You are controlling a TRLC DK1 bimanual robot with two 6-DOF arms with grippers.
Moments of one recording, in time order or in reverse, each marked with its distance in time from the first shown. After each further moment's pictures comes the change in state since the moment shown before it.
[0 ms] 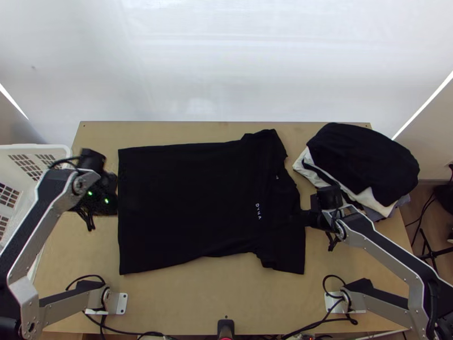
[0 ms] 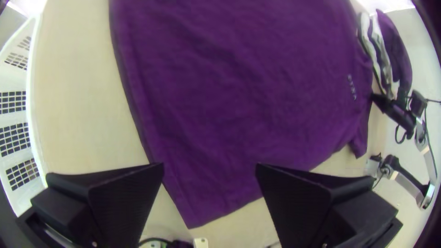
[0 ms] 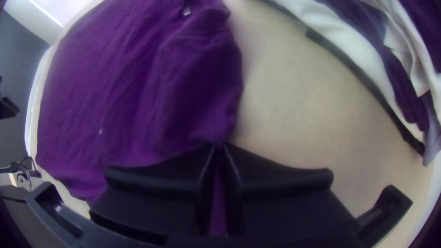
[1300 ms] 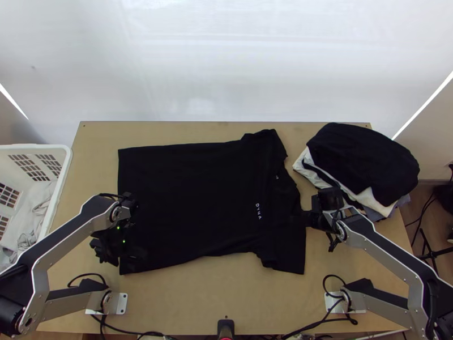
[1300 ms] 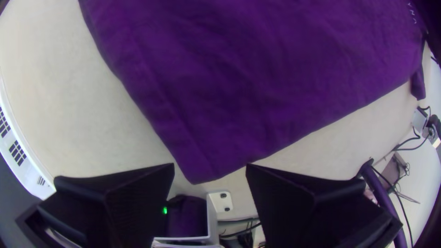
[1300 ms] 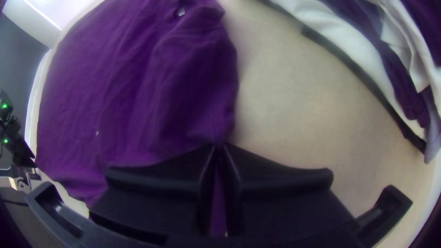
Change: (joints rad) left arm -0.185 0.061 -0.371 -0.039 -0.110 -0.042; right arm -0.014 0.000 -0.017 0.022 0.000 0.003
